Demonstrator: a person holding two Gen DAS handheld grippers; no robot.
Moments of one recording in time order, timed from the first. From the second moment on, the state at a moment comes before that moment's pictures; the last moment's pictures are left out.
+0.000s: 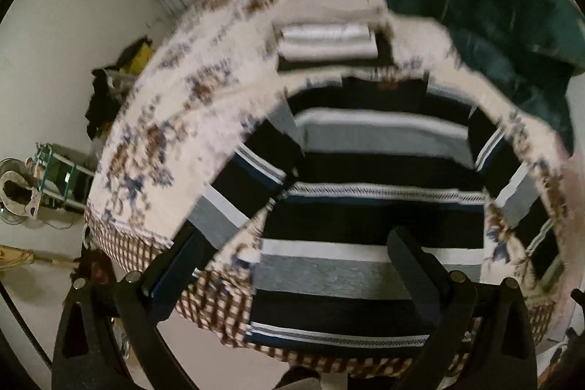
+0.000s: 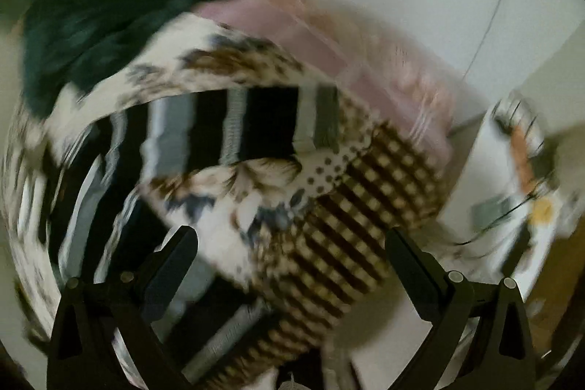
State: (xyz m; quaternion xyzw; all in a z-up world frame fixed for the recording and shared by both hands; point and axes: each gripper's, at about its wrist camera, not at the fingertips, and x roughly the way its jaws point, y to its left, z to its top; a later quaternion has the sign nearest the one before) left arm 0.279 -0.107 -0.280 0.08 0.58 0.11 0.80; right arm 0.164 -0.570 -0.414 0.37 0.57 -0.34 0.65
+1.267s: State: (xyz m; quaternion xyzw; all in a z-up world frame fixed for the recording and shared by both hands) left arm 0.344 0.095 -0.468 -0.01 0.59 0.28 0.76; right arm 0.541 0.005 -0.491 0.05 0.62 -0.01 0.79
